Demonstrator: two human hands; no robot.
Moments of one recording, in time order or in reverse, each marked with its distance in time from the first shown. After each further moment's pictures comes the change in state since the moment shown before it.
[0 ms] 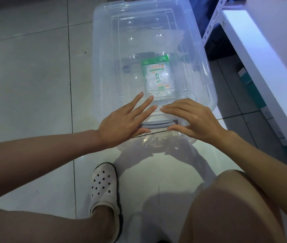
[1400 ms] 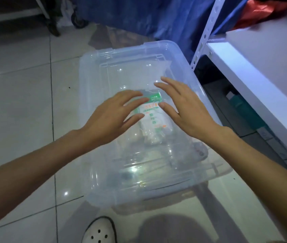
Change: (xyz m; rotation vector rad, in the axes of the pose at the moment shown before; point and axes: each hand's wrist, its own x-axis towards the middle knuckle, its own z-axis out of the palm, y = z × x) left_hand 0.082 -0.098 -0.019 -0.139 0.215 -0.024; right_hand 0.107 0.039 -0.010 -0.049 0.077 0.397
